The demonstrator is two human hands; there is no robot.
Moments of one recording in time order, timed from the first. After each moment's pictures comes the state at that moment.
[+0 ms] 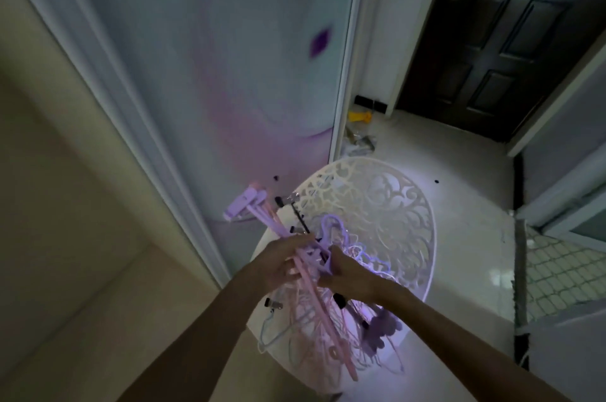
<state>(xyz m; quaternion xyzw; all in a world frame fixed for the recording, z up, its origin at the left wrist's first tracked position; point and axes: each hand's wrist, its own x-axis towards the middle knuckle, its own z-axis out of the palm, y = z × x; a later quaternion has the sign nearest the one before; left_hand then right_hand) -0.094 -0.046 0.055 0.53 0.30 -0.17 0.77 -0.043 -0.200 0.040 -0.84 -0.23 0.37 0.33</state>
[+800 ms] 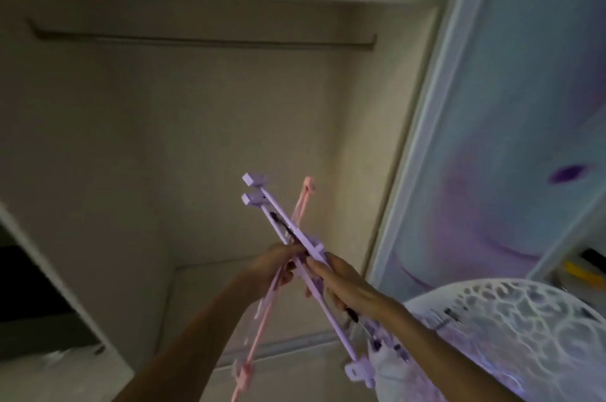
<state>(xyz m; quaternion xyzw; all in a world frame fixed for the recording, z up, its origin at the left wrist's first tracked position) -0.454 0.016 0.183 0.48 0.42 0.24 0.73 -0.320 -0.070 0.189 -0.62 -0.54 0.45 0.34</state>
